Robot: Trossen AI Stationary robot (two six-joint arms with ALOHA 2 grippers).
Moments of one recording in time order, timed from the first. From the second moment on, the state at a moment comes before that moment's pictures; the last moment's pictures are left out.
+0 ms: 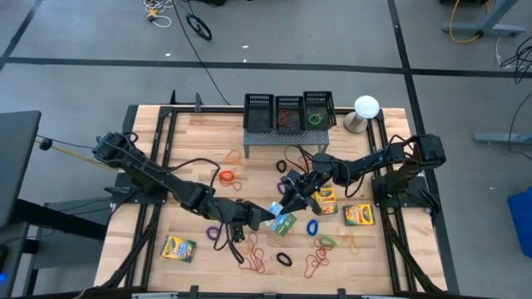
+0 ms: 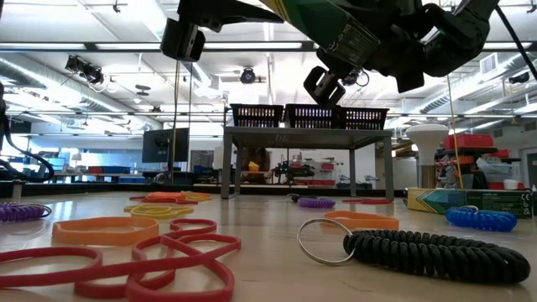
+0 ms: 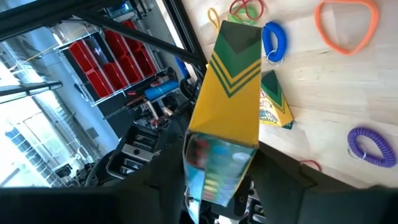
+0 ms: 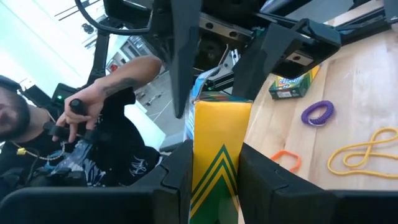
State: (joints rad) left arm -0.46 1.59 1.00 0.21 -0.46 1.83; right arm 0.01 1.64 0.67 0.88 -0.71 0.59
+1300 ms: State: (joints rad) left arm -0.50 1.58 1.00 0.01 -0.82 1.44; right arm 0.03 1.23 0.67 0.28 -0.19 0.22
